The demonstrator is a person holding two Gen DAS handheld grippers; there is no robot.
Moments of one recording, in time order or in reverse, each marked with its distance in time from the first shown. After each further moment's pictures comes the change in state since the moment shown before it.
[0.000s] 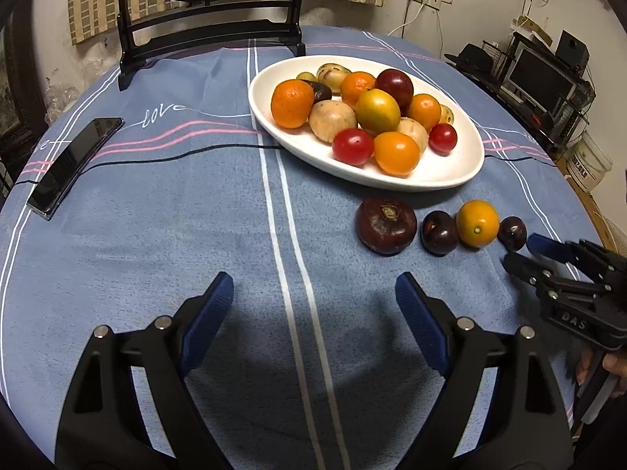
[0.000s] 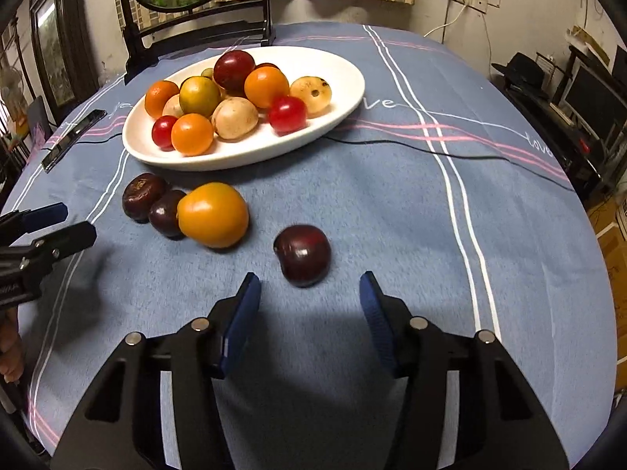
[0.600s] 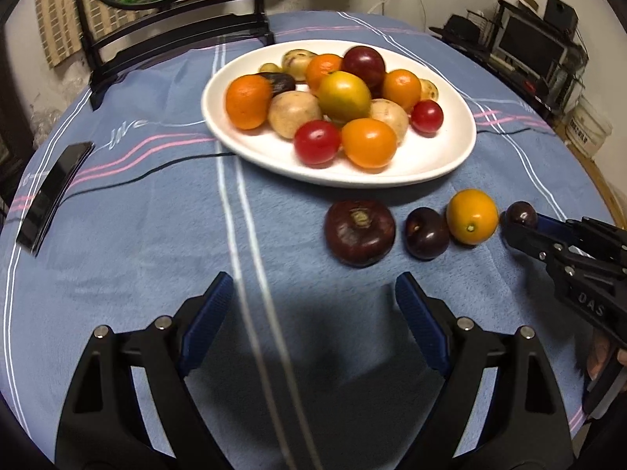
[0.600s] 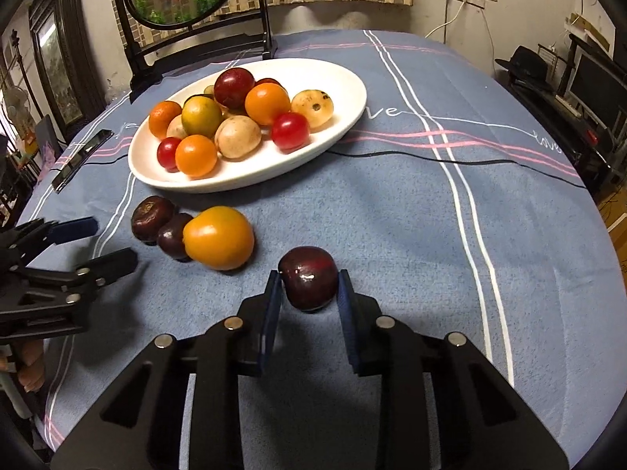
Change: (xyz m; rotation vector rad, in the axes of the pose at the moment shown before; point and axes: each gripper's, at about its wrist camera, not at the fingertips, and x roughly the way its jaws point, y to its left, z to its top) left arm 0.024 -0.029 0.016 0.118 0.063 0.020; right arm -0.004 -0.007 0.005 0.049 -0.034 0.067
